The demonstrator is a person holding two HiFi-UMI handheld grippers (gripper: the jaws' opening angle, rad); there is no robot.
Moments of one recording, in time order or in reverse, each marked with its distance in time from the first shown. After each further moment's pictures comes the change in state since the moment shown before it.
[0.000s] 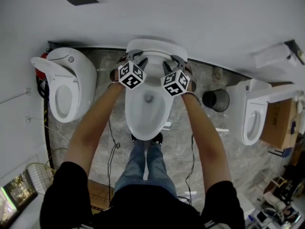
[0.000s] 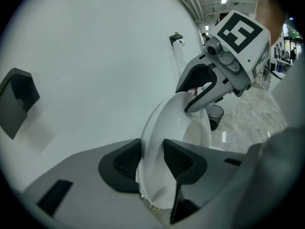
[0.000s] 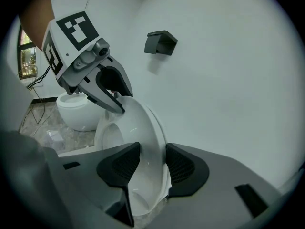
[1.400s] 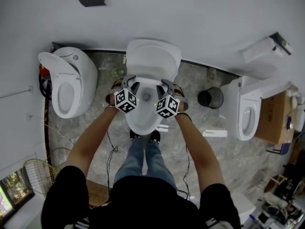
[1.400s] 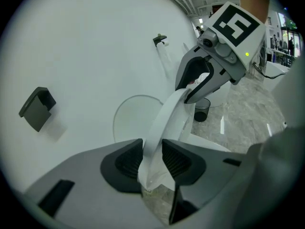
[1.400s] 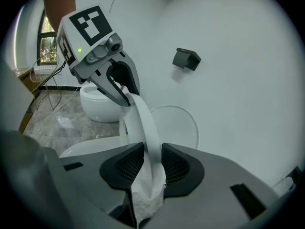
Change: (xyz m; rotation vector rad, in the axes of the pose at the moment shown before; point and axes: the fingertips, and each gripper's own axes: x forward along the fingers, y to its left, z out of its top) left arm -0.108 -0.108 -0.048 0.071 0.049 0.025; right arm -0.109 0.114 -0.028 -0.143 -0.002 0.057
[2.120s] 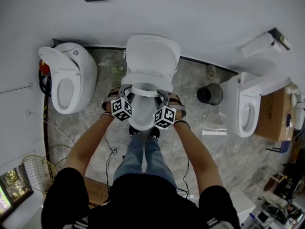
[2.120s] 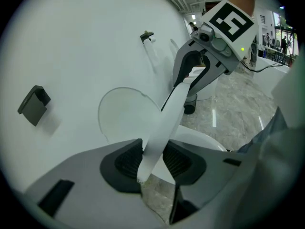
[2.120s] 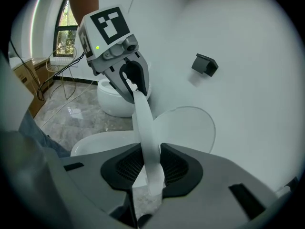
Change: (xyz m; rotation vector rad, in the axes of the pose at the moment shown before) left arm -0.034 -0.070 -0.046 0.058 0.051 -0.075; right arm -0.037 0.082 -0.023 -0.116 0.003 0.084
